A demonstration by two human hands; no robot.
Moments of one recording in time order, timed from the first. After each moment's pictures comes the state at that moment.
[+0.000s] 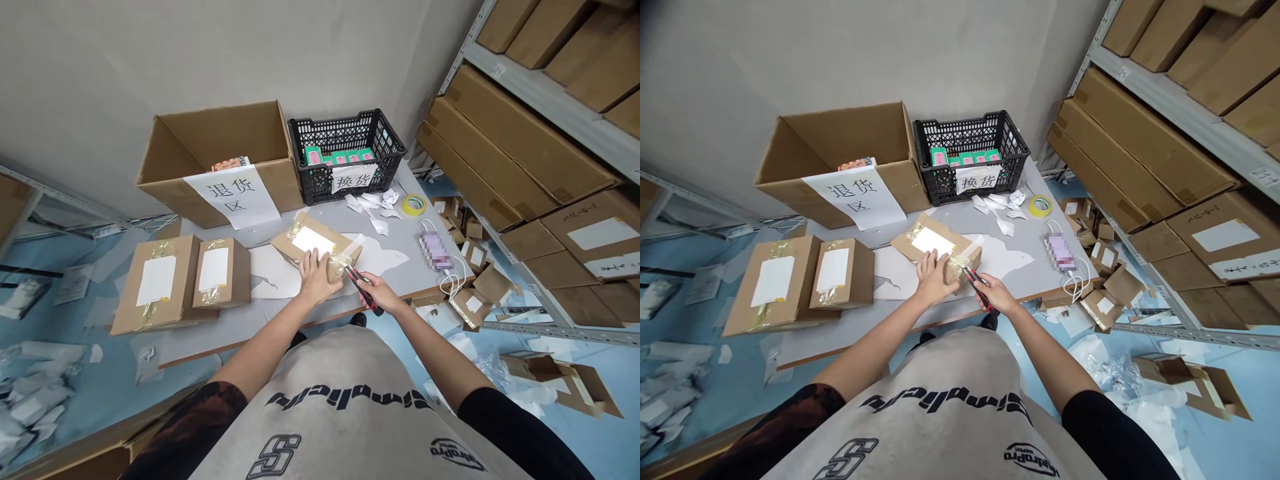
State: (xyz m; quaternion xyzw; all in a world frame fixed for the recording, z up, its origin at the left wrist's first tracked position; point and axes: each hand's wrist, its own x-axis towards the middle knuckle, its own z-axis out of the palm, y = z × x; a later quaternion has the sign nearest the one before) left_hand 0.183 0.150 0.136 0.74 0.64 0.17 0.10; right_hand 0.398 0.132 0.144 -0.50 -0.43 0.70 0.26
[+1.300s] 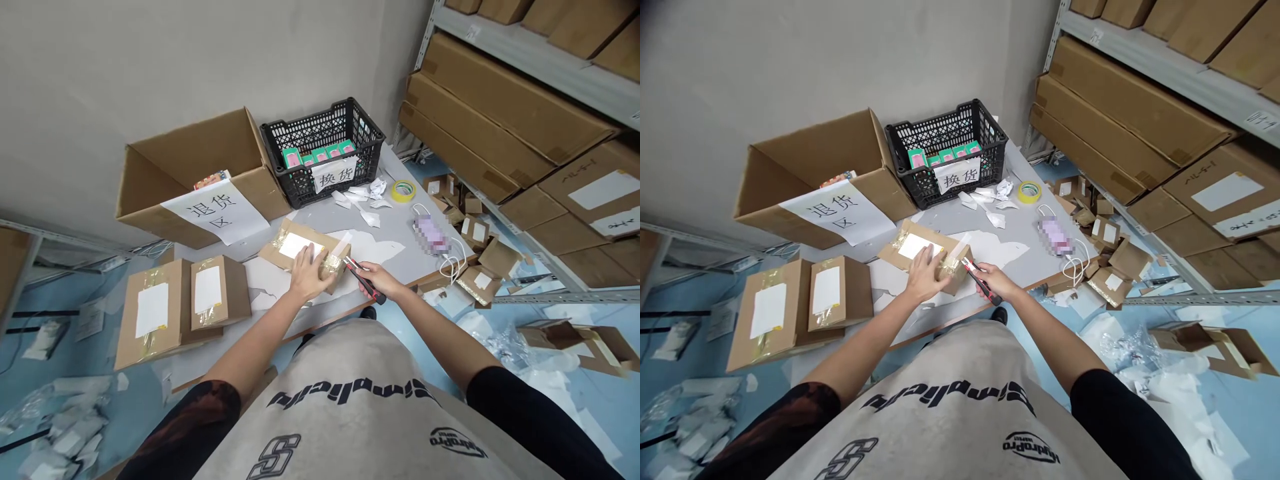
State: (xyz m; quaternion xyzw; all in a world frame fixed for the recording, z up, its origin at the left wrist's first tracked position) left_hand 0.174 0.179 0.147 0.82 0.56 0.11 0.06; right_hand 0.416 0.152 0.148 -0.51 -0.40 0.71 0.25
